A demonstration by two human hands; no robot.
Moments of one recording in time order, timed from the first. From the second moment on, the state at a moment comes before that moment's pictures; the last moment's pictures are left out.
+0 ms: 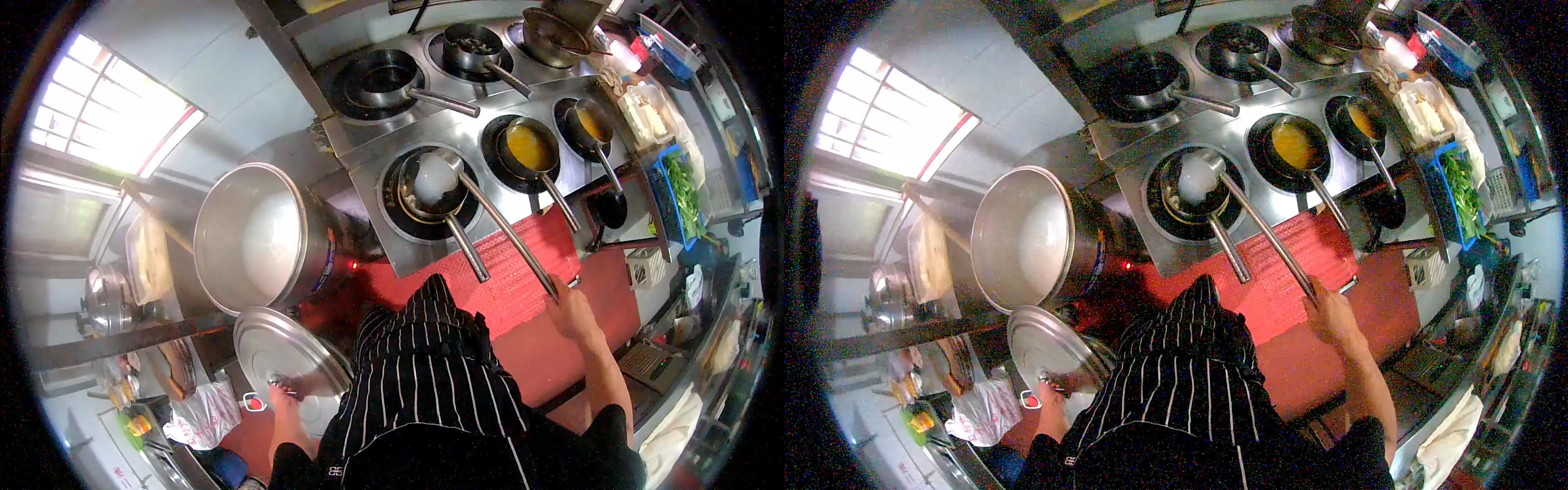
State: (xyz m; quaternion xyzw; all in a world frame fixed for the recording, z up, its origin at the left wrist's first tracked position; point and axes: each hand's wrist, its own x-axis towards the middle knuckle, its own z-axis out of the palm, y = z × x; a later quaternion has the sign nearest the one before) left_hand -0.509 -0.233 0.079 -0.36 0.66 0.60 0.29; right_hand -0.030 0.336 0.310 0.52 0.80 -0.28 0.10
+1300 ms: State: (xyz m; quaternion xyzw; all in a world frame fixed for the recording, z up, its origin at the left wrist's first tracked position) left_hand -0.431 -0.425 0.067 -0.64 0.62 0.44 0.04; right_hand -0.679 0.203 0.093 0.08 0.92 -0.15 0.34
